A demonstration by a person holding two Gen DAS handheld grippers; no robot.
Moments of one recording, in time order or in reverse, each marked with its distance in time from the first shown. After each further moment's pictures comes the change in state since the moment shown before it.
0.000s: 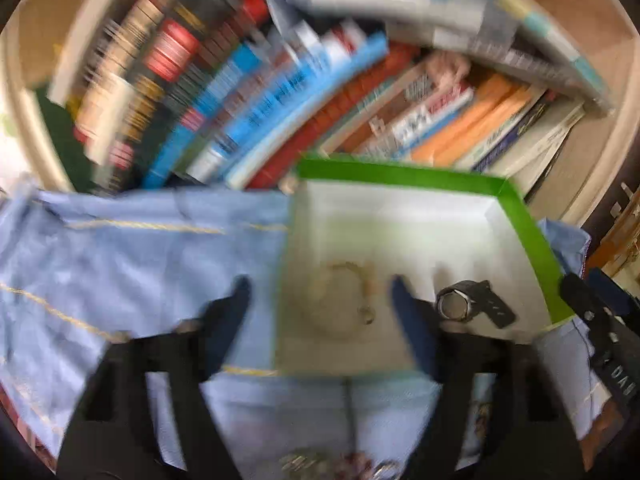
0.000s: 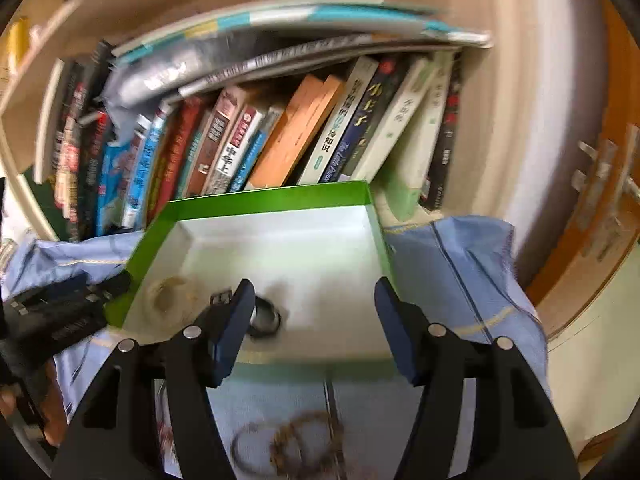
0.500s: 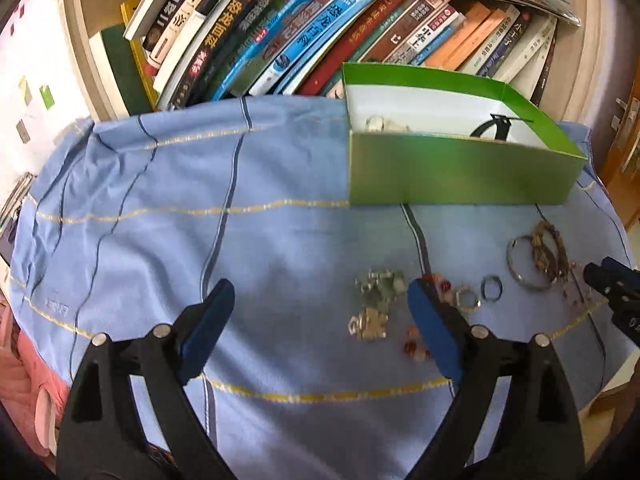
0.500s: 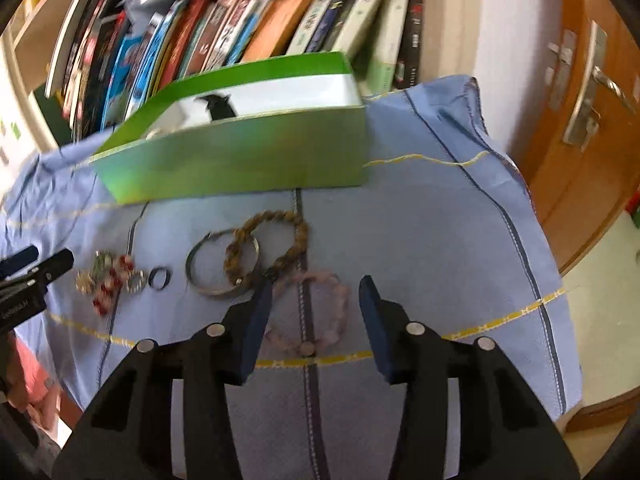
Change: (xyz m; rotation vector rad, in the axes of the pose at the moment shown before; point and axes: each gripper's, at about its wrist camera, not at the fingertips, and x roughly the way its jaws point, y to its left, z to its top) left arm -0.041 0.040 -0.124 0.064 0.101 0.063; right arm -0.017 -0.010 -0.124 -0.047 0.203 -0.032
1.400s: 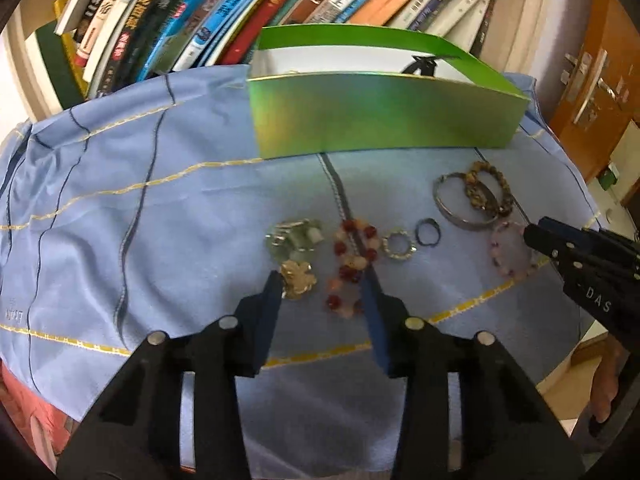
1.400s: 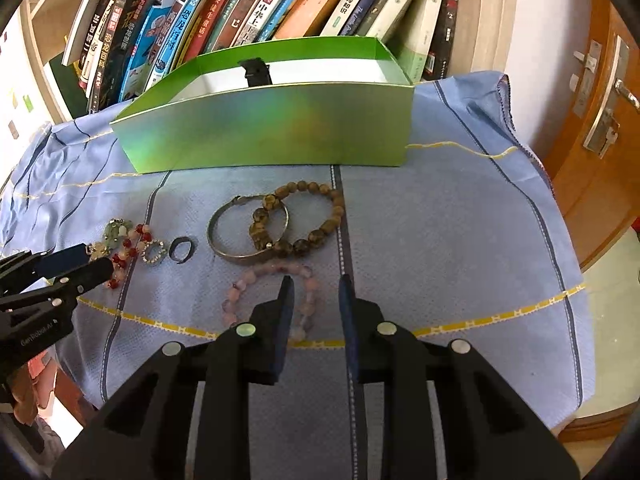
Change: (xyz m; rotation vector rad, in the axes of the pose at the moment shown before) left arm 0.012 -0.039 -0.023 0.112 0.091 -0.184; right arm 0.007 0.018 -0.012 -0.042 0.039 0.037
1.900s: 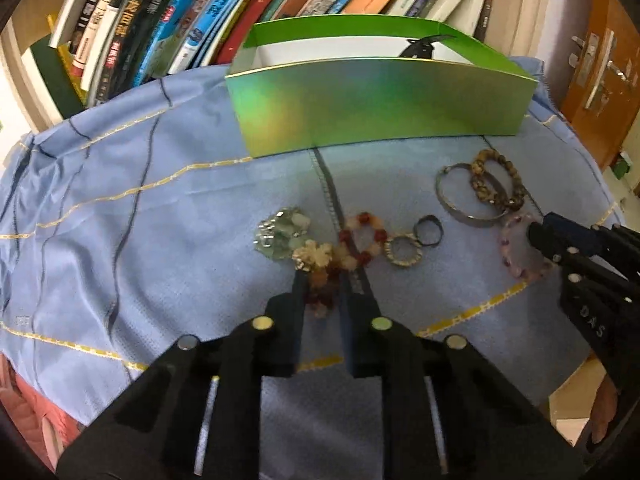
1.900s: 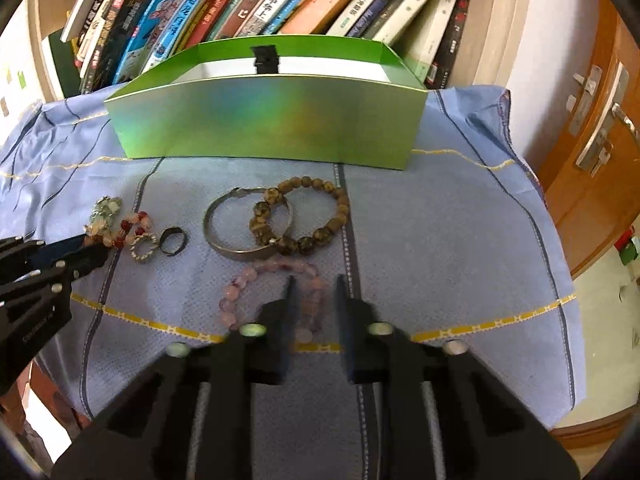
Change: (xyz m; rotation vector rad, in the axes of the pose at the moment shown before) left arm 0.012 -0.016 0.000 0.021 0.010 0.083; right arm 0.007 0.018 -0.004 -0.061 -0.017 -0.074
